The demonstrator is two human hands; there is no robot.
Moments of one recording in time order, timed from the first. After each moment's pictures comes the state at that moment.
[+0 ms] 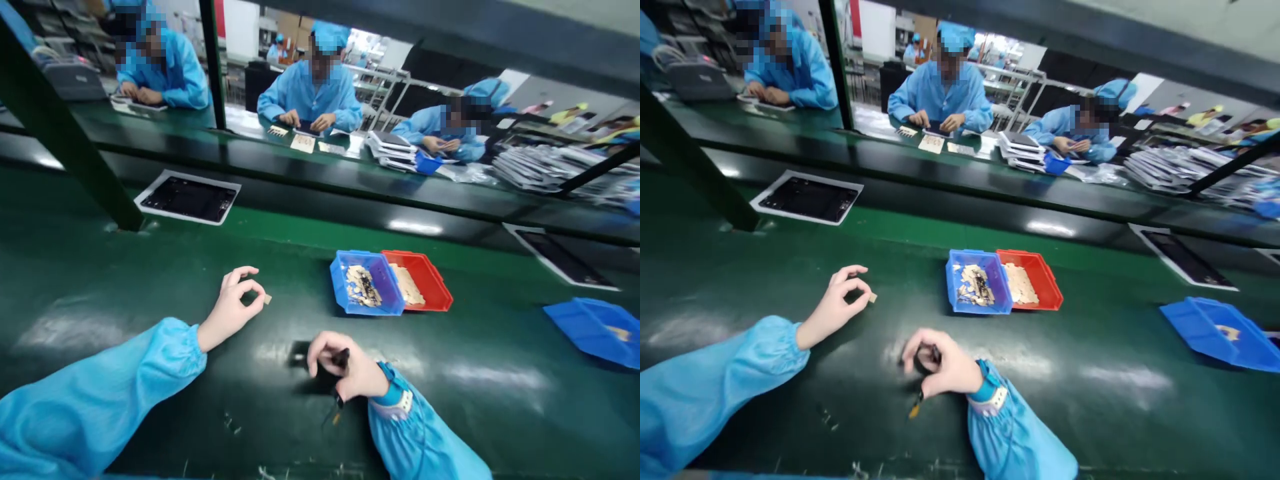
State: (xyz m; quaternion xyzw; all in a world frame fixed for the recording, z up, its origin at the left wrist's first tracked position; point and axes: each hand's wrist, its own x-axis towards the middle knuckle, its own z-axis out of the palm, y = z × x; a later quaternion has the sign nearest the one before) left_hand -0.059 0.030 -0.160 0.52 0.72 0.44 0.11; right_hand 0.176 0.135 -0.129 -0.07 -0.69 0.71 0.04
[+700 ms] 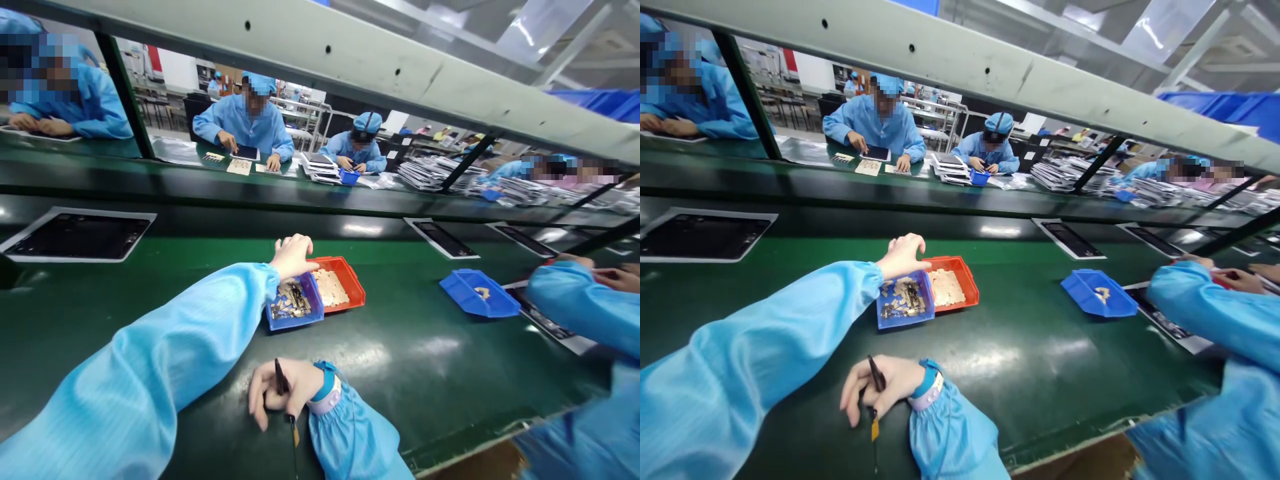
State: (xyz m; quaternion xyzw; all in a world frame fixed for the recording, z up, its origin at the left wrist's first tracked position) left_hand 0.077 0.266 -0.075 0.69 0.61 0.36 0.14; right_hand 0.211 0.171 -0.158 0.06 -0.50 0.85 -0.15
